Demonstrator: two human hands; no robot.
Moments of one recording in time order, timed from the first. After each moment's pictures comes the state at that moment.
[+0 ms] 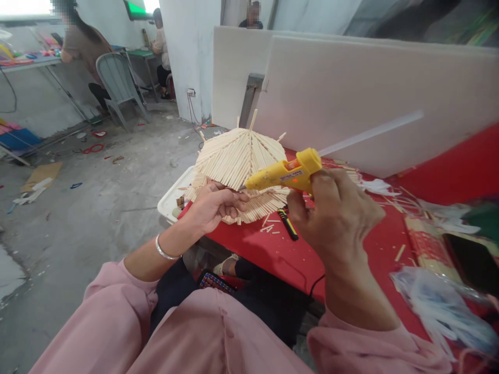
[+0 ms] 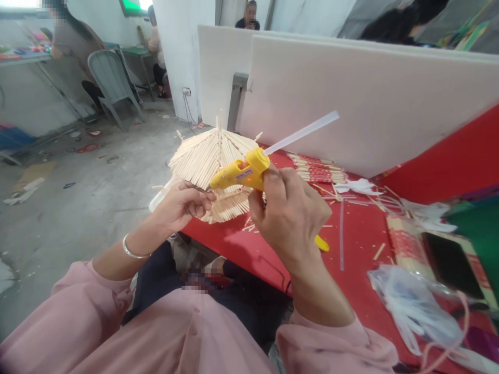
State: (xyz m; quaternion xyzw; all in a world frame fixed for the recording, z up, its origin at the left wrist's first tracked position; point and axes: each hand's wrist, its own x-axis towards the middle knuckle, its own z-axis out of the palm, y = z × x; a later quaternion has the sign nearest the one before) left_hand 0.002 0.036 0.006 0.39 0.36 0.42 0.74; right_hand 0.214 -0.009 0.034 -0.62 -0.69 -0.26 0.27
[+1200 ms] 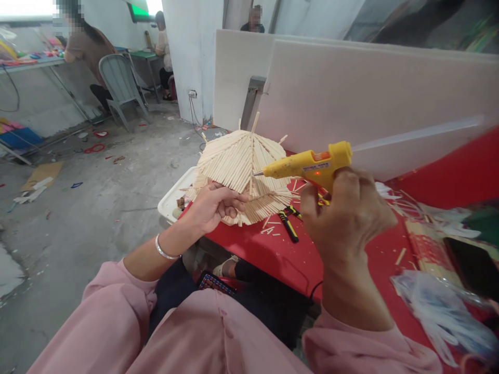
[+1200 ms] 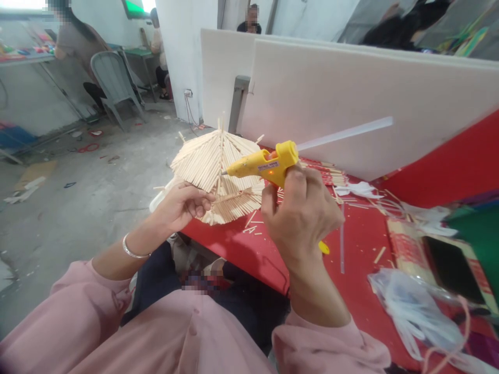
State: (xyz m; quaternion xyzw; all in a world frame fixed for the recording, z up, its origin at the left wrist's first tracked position) left_hand -0.002 0.036 0.009 0.36 0.36 0.43 0.74; right_hand 0.216 -0.005 0.034 -0.66 -0.63 -0.27 0.30
